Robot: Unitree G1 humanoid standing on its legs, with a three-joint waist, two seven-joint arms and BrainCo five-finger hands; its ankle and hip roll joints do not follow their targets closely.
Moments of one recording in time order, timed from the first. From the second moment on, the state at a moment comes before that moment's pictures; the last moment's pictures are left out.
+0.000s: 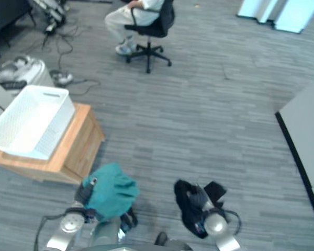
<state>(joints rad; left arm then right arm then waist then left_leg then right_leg) 0.14 0.29 -0.18 0.51 -0.06 -0.17 0.17 0.08 -0.44 0.42 0.35 -0.09 -0.07 -0.12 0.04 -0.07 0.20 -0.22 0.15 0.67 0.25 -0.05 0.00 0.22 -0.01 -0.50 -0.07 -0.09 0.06</state>
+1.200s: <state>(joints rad) 0.16 0.33 -0.11 0.37 -0.04 -0.22 0.20 -0.15 -0.47 0.36 0.21 -0.15 -0.15 -0.17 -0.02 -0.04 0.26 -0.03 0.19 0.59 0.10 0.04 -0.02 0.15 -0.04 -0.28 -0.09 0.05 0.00</state>
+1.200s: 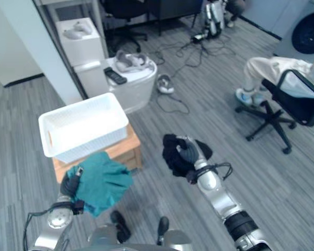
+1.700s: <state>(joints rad) 0.14 0.45 -0.13 0.31 -0.03 -0.17 0.17 -0.18 -0.48 0.35 0.02 -0.19 -0.17 -0.20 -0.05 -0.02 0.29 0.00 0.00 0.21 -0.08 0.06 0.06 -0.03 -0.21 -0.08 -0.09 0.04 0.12</state>
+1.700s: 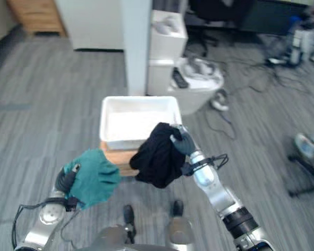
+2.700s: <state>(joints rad) 0.15 0.49 -0.14 0.27 -0.16 -0.25 0.12 -0.91 -0.49 0.54 0.59 -0.24 -0.08 -0.29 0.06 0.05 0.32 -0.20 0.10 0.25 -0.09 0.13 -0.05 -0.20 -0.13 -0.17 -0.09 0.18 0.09</state>
